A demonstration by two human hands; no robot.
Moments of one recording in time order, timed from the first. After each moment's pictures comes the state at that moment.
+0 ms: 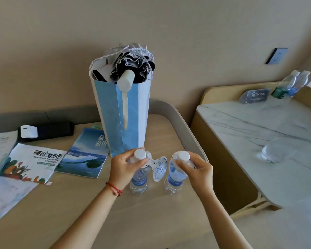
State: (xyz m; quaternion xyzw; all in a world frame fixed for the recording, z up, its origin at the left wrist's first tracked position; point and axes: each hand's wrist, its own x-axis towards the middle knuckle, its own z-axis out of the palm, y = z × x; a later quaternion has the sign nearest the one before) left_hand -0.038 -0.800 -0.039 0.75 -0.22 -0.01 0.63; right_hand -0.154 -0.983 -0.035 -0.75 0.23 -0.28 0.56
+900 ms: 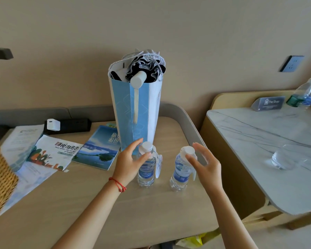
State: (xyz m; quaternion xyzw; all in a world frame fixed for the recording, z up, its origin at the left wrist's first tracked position) left_hand -0.066 -0.783 -0.022 0.82 -0.21 0.04 0.53; right_hand -0.169 -0.989 -0.021 -0.81 0.19 -0.27 0.49
